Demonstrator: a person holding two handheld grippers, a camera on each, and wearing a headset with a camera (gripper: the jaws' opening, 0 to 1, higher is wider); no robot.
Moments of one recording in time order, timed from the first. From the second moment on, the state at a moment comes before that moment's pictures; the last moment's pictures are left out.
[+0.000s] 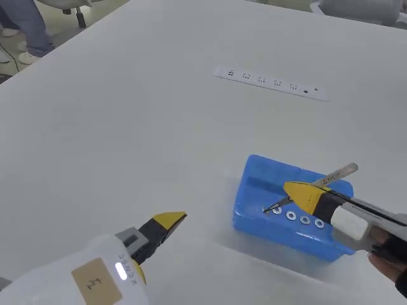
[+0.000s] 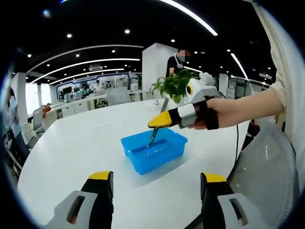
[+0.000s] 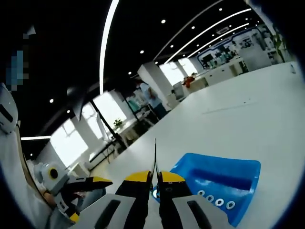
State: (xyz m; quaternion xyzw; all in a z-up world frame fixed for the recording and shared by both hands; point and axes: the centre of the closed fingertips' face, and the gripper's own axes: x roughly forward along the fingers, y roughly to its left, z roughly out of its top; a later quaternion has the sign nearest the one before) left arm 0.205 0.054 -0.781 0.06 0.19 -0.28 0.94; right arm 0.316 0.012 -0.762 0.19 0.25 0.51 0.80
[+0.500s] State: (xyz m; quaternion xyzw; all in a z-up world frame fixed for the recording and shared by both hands) left arm 0.205 0.054 -0.781 0.06 0.20 -0.28 0.94; right arm 0.357 0.013 -0.788 0.21 0.28 0.44 0.83
